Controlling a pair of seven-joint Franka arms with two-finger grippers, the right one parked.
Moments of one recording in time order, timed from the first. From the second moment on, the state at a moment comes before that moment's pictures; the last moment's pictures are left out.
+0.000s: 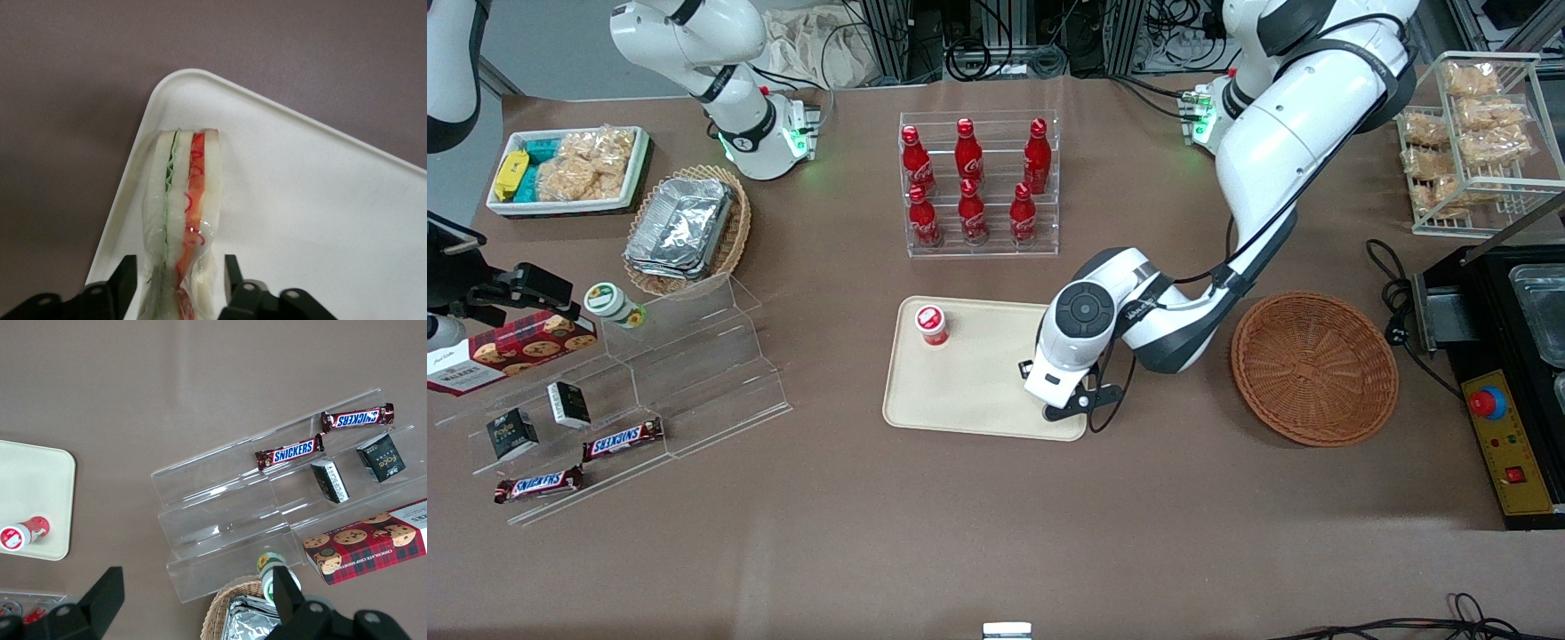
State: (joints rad) arm -0.12 0.85 -0.68 -1.46 0.50 2.12 -1.21
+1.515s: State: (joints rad) arm 0.04 0.18 -0.29 -1.41 0.13 1.60 -0.60
